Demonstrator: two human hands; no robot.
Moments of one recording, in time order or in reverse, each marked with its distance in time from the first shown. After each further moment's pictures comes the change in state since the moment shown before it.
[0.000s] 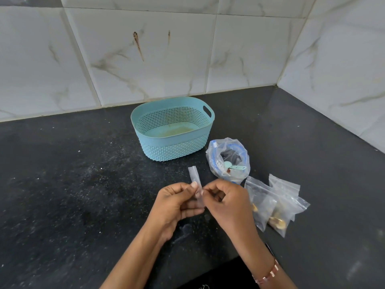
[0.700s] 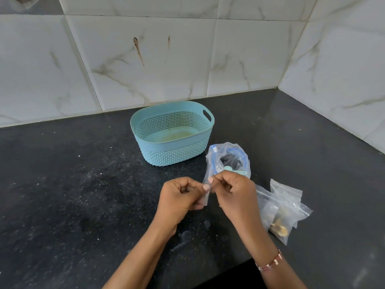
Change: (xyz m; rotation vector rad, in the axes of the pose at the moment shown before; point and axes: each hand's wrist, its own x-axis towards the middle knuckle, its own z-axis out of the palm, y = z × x) left_hand 0.012 0.010 0.019 0.258 0.114 0.204; right_hand 0.026 0.005 -0.008 -0.064 0.082 -0.022
